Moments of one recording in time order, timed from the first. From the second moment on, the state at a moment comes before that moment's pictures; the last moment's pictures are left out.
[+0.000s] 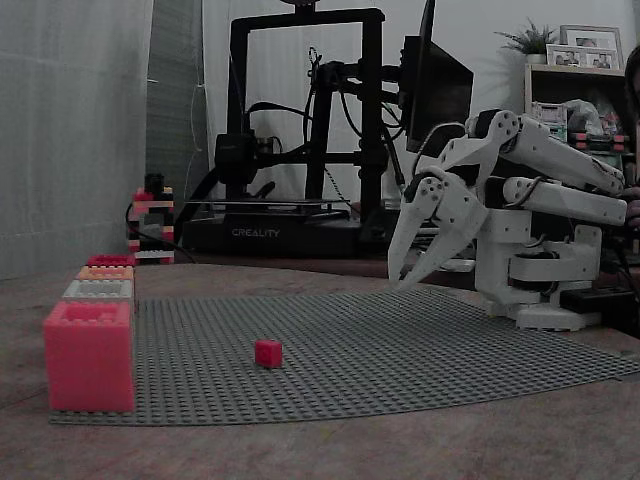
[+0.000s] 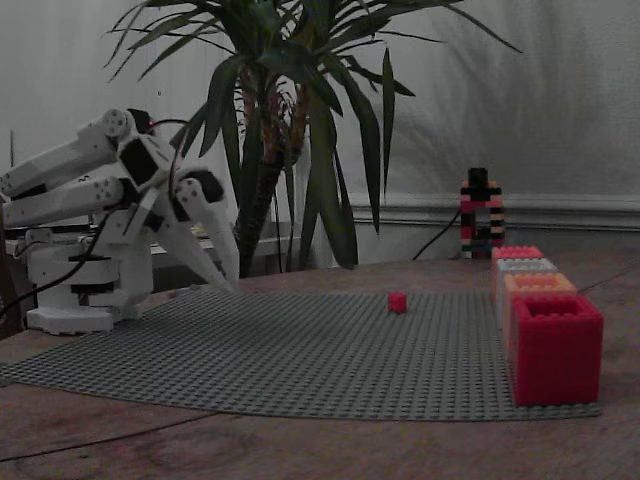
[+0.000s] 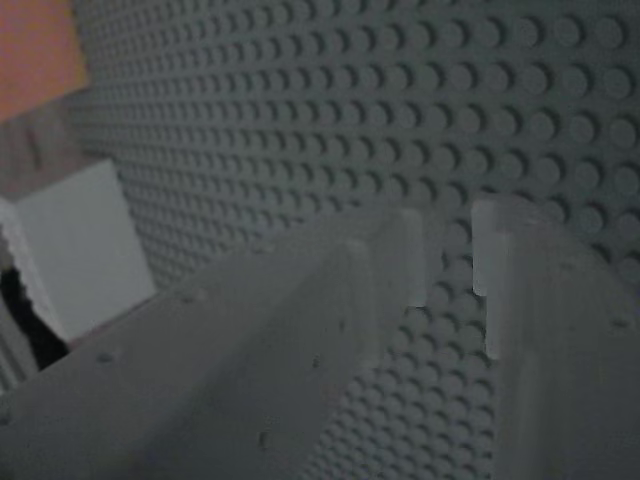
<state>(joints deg) -3.3 183.9 164.4 79.3 -1.9</state>
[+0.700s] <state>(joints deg) -3.3 183.9 164.4 79.3 -2.1</state>
